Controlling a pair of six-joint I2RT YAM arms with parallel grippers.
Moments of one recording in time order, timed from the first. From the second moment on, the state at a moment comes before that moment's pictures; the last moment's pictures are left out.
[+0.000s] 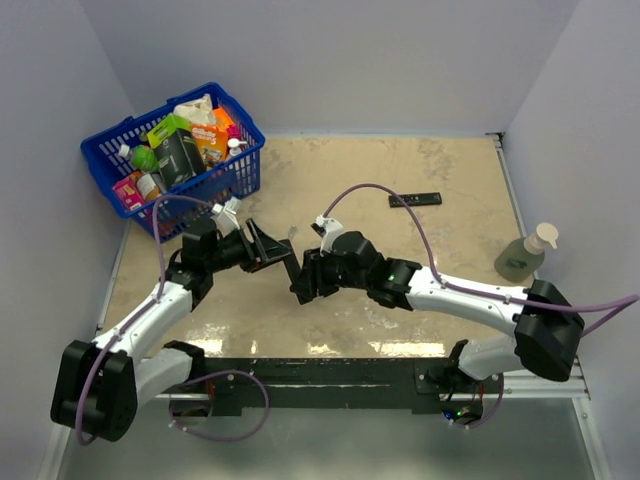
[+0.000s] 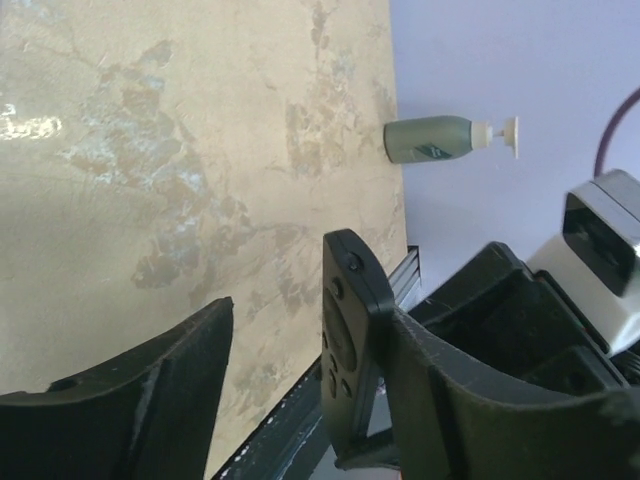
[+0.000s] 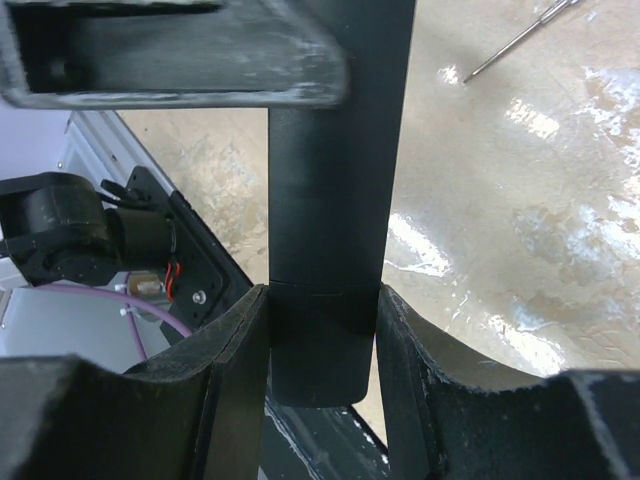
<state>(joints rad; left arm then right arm) -0.27 1.03 0.49 0.15 0.64 -0.94 1.00 1.35 0.86 -0.03 -0.10 0.65</state>
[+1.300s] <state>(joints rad) -0.22 0.88 0.45 0.21 0.67 -0.81 0.86 1.39 0.71 0.25 -0.41 0.92</state>
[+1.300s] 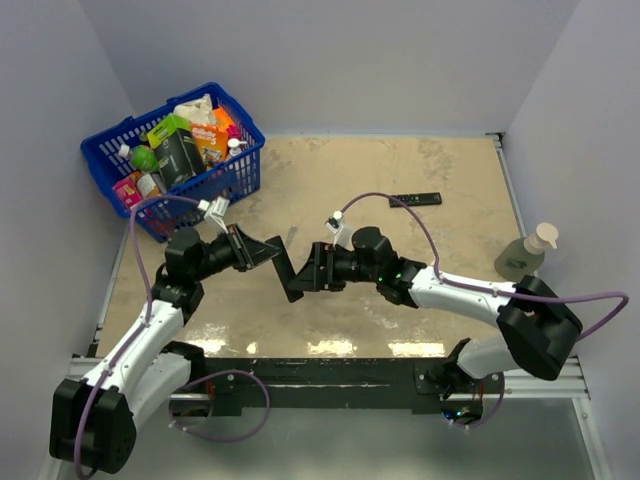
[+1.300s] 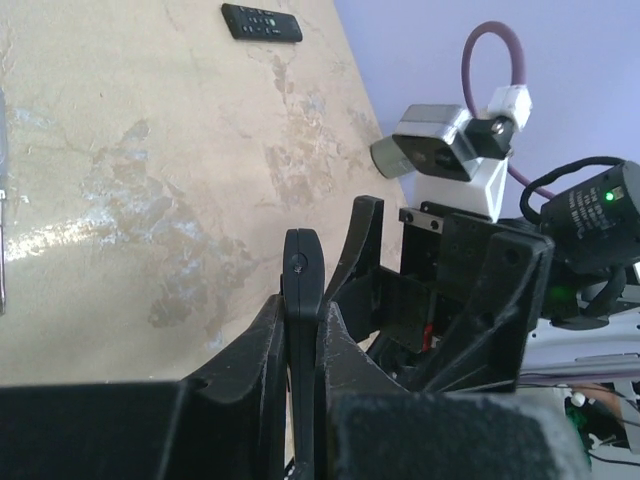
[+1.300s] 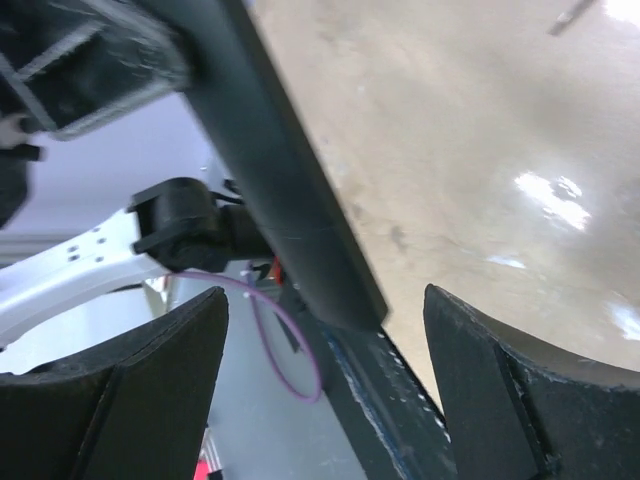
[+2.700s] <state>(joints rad) -0.20 0.79 0.34 0.46 0.76 -1.00 0.85 1.44 0.61 0.63 -0.51 1.10</state>
